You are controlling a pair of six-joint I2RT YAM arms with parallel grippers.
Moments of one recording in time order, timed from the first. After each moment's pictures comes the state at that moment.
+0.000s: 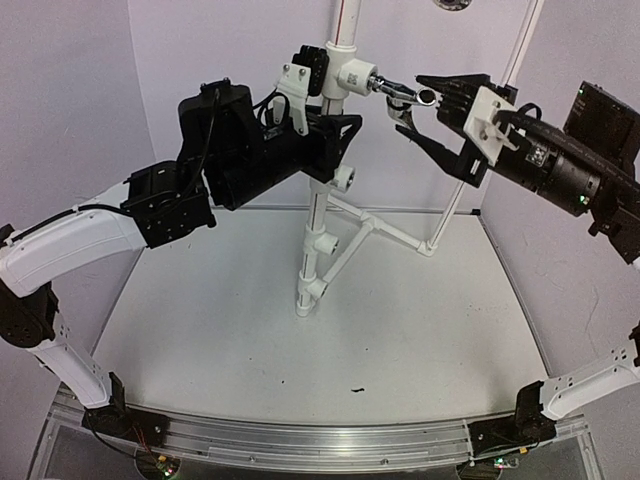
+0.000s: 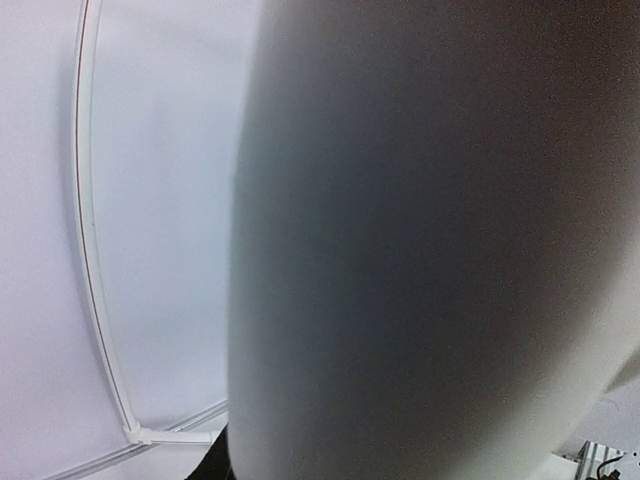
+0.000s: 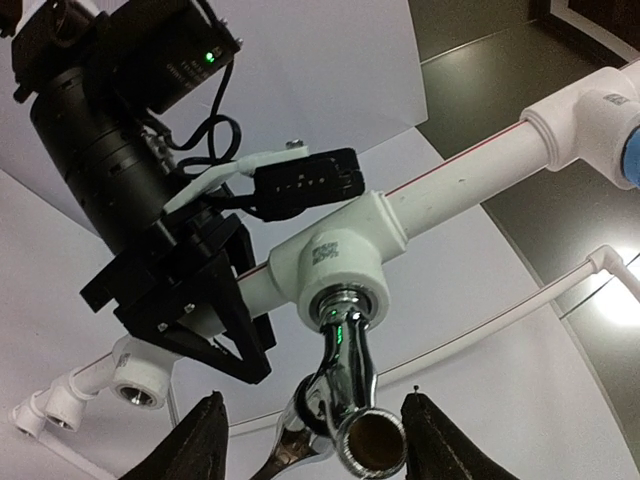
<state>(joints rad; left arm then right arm) -1.21 1.58 1.72 -0.04 -0.38 0.04 1.17 1.16 1.63 -0.32 0.19 -1.12</state>
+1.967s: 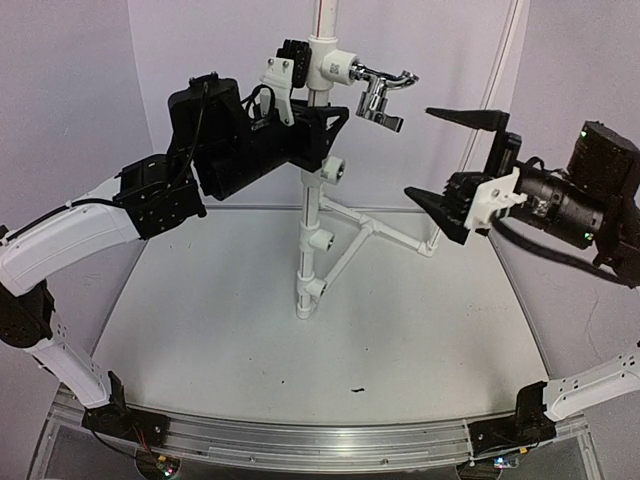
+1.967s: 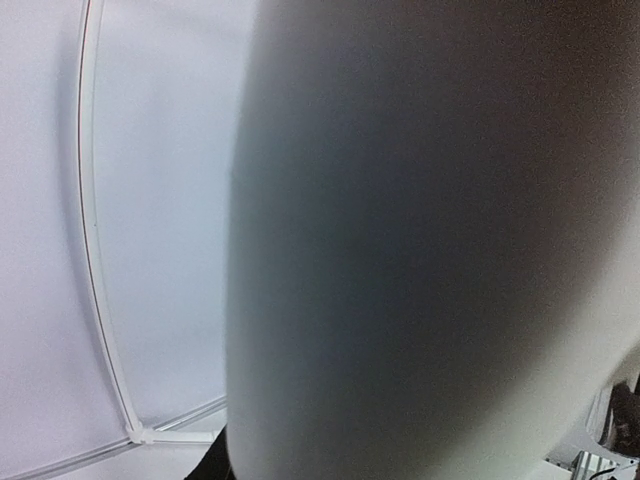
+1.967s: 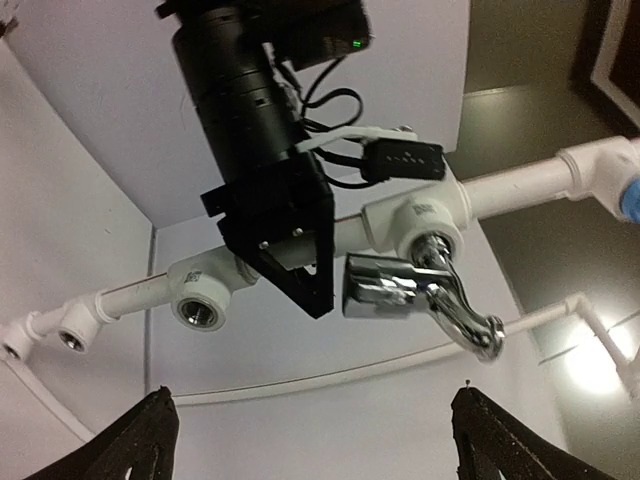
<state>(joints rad) -1.16 1.55 1.72 -0.06 -0.35 -0.01 1.17 1.01 1.44 -0.35 0.17 -1.31</state>
